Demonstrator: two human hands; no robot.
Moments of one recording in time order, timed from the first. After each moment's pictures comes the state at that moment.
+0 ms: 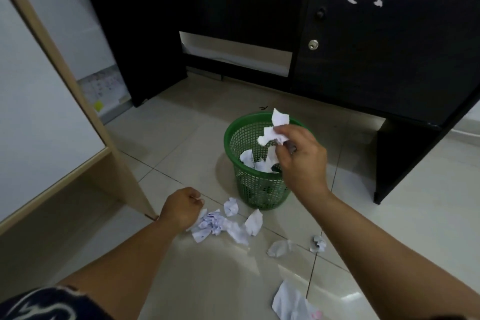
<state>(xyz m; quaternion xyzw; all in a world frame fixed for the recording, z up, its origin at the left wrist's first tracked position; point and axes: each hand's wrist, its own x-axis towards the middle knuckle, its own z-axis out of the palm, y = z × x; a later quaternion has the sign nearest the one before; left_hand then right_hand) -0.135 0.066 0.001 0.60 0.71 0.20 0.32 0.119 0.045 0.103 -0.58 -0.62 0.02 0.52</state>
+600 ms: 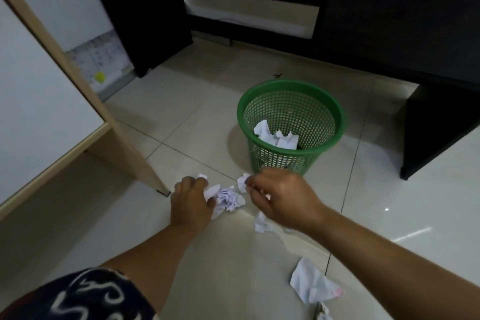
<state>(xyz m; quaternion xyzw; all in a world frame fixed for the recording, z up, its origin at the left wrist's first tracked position) -0.150 0.048 -0.064 0.70 0.69 0.15 0.12 0.079 0.015 0.029 -0.46 -0.84 0.04 0.29</state>
